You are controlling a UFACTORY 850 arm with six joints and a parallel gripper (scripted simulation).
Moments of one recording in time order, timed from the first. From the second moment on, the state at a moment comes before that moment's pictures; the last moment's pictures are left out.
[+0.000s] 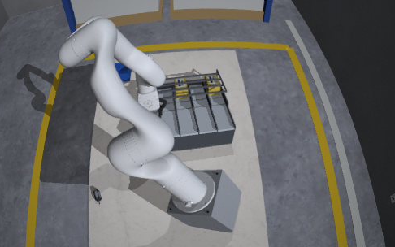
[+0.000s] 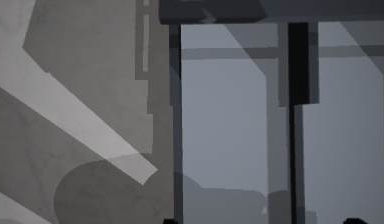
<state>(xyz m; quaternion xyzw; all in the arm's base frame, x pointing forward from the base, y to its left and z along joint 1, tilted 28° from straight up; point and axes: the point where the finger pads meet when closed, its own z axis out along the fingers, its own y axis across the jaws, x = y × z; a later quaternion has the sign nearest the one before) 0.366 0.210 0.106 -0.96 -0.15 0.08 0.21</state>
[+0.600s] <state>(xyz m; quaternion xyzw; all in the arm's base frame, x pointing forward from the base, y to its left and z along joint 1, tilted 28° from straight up) 0.361 0.166 0.188 -0.96 -0.11 -0.06 0.23</state>
